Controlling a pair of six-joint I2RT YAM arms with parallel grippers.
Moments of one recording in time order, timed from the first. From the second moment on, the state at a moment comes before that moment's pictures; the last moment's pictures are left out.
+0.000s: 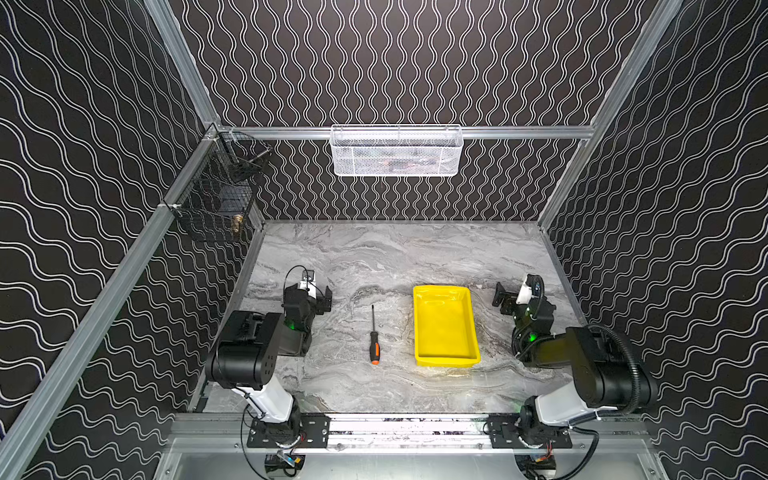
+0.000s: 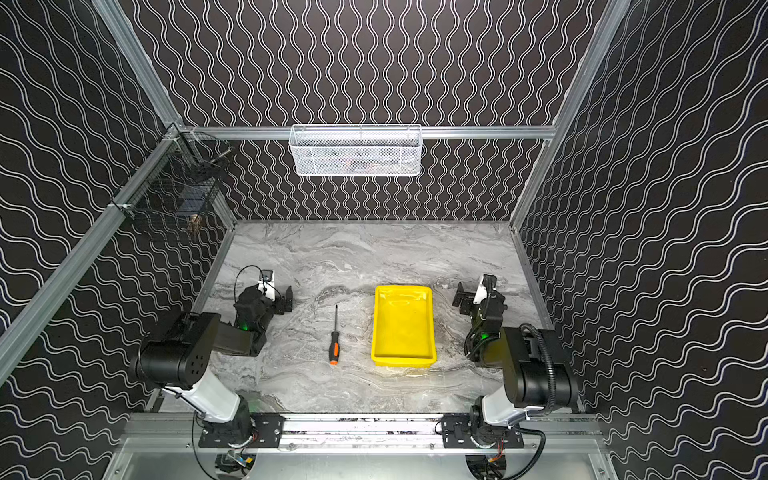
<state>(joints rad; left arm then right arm) -0.07 1.66 0.37 0.93 -0.13 0.11 -0.05 1.54 0.27 1.05 0.04 0.08</state>
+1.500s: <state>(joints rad) -0.07 1.64 0.36 0.92 -0.14 0.11 -0.05 1.54 0.27 1.05 0.01 0.08</state>
